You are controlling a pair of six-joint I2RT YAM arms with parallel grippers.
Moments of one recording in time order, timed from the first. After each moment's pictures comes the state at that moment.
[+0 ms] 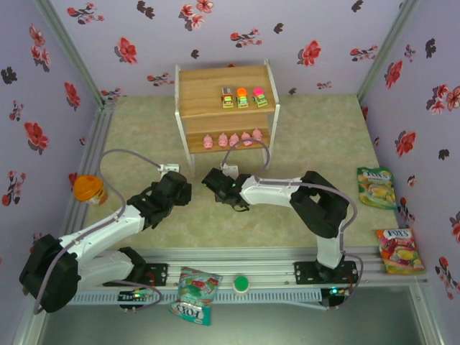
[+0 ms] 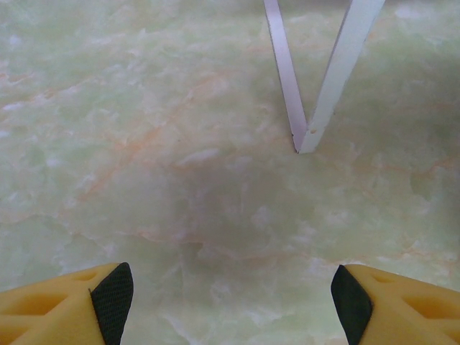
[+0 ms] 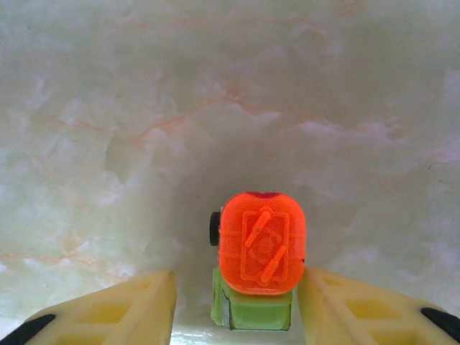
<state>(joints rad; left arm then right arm) -0.71 1.09 0.57 -0.34 -0.47 -0.46 1.02 1.90 1.19 -0.45 0.35 0.87</state>
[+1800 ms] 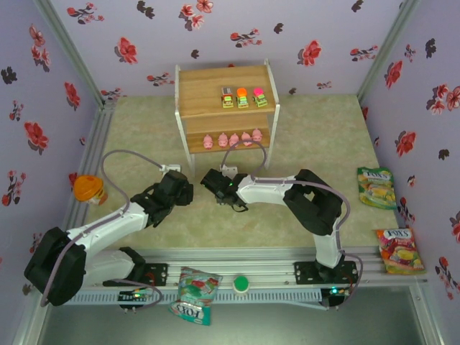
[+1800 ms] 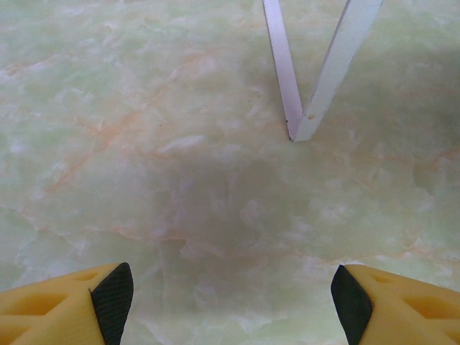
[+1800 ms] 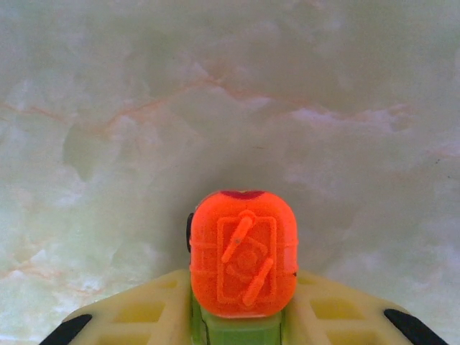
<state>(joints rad) -0.68 1.15 0.55 -0.28 -0.41 -0.47 1.01 1.95 1.22 -0.49 0.36 0.87</state>
